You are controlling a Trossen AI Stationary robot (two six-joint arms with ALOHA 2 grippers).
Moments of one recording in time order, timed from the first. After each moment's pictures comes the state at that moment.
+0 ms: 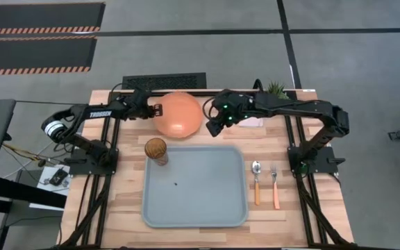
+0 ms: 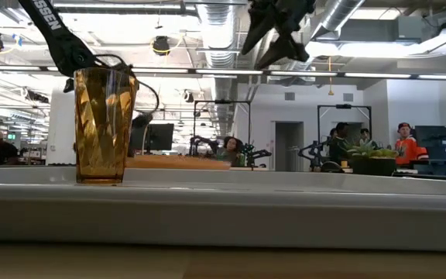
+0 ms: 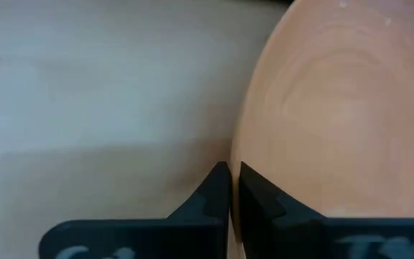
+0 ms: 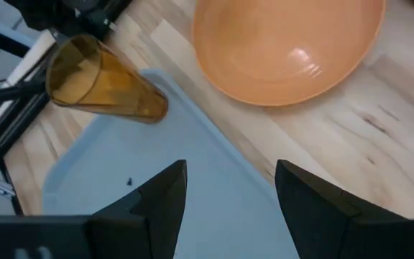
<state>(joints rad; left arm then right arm) 0.87 1.43 0.59 -0.10 0.04 -0.72 -0.20 1.59 1.51 -0.76 -0.02 0.64</state>
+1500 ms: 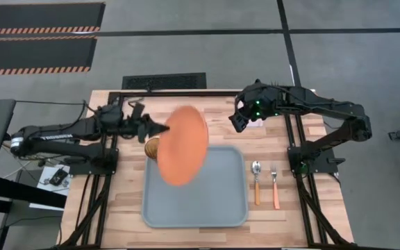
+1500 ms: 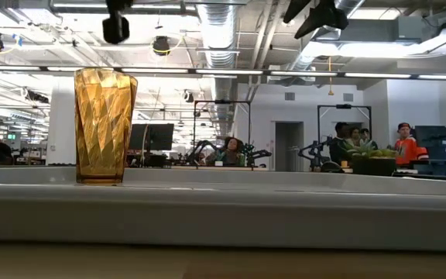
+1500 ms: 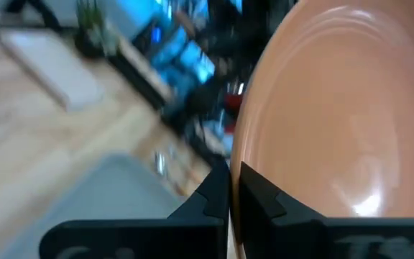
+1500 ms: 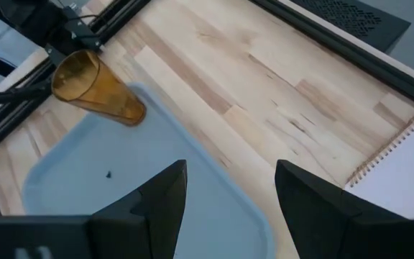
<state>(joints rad) 0.14 0.81 0.74 -0.05 0.10 -0.84 -0.17 1.34 1.52 -0.97 0.14 0.59</state>
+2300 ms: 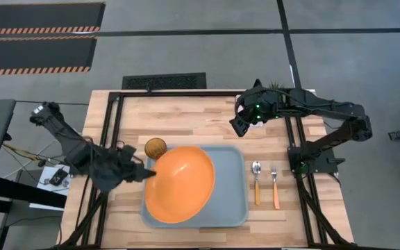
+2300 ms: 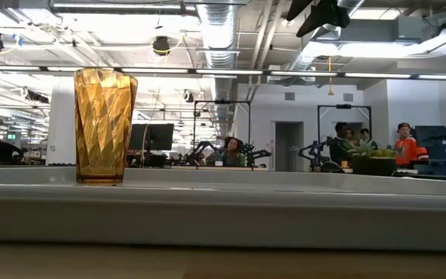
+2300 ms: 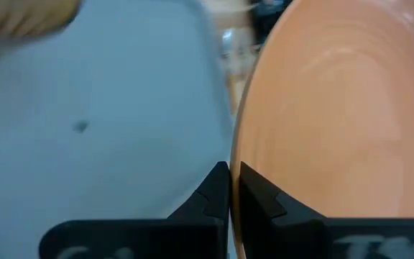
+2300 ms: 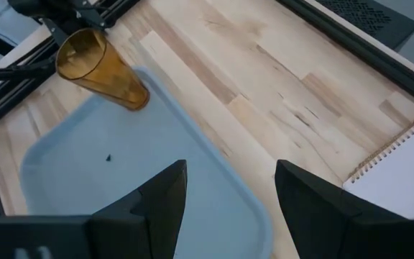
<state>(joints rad) -0.73 1.06 1.05 -0.75 -0.64 -1.85 -0.14 1.34 1.52 -1.00 0.14 0.56</state>
